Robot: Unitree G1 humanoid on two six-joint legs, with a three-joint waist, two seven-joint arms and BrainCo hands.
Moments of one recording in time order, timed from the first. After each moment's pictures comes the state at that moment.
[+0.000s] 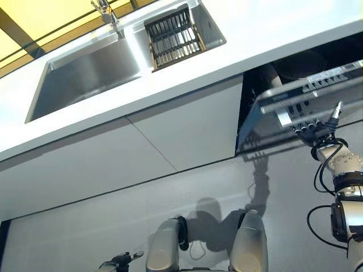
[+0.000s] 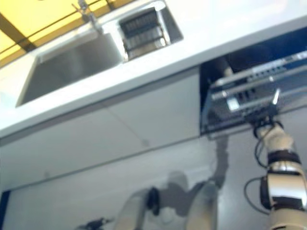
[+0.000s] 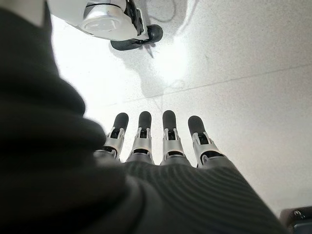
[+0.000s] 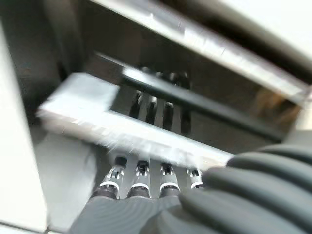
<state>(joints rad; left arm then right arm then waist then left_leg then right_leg) -0.02 0.29 -0.20 1.16 -0.24 0.08 -0.07 -0.80 -0.77 -0.06 1.05 1.32 0.29 0.11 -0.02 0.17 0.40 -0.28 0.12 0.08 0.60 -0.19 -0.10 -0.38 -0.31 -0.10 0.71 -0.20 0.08</state>
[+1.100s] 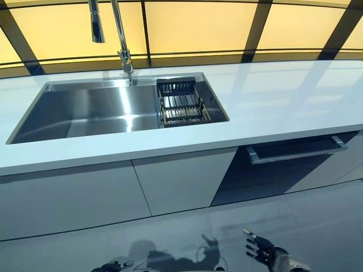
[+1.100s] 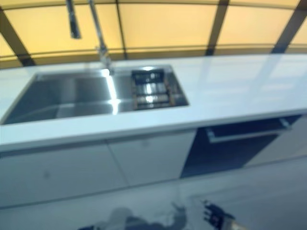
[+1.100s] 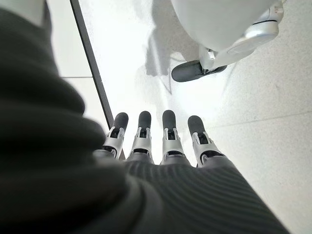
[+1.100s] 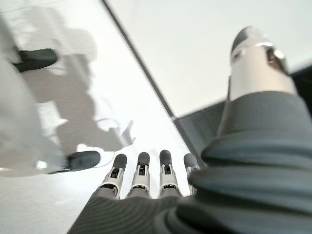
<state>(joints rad) -0.03 0.28 -0.18 1.27 -0.13 0.08 -0.08 -0.06 -0.24 0.11 1.15 0.45 0.16 0.13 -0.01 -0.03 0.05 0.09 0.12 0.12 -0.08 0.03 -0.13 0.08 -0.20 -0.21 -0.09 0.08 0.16</state>
